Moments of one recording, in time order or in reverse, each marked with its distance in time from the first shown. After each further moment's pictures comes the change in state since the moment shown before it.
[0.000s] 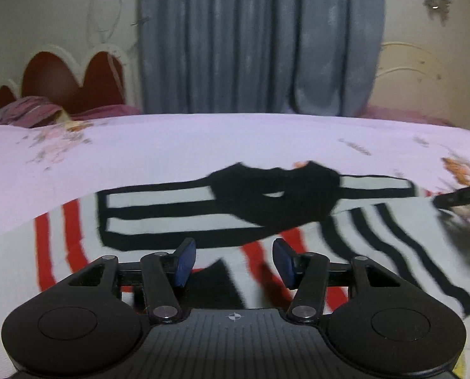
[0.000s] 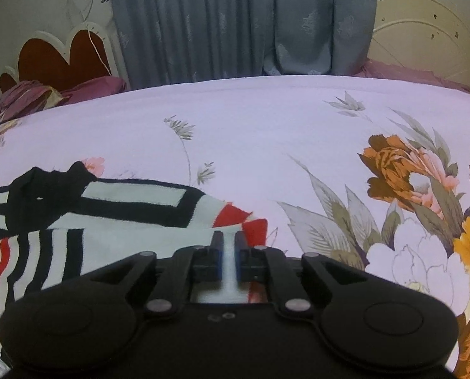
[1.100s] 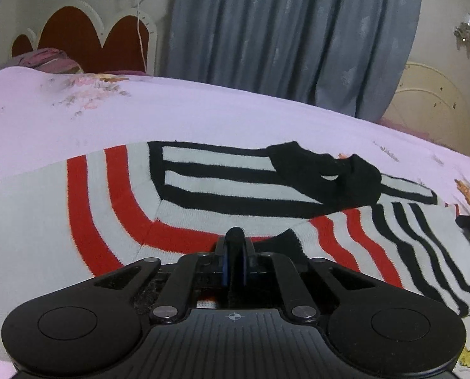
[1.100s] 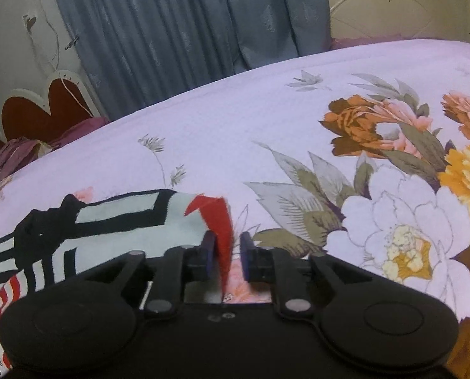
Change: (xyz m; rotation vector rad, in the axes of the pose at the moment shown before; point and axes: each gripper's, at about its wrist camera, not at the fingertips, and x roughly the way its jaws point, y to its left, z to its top) left arm -0.004 0.073 -0.025 -0.188 0.051 0.005; right arm -0.017 -0.026 -0.023 0.249 -0.062 0.028
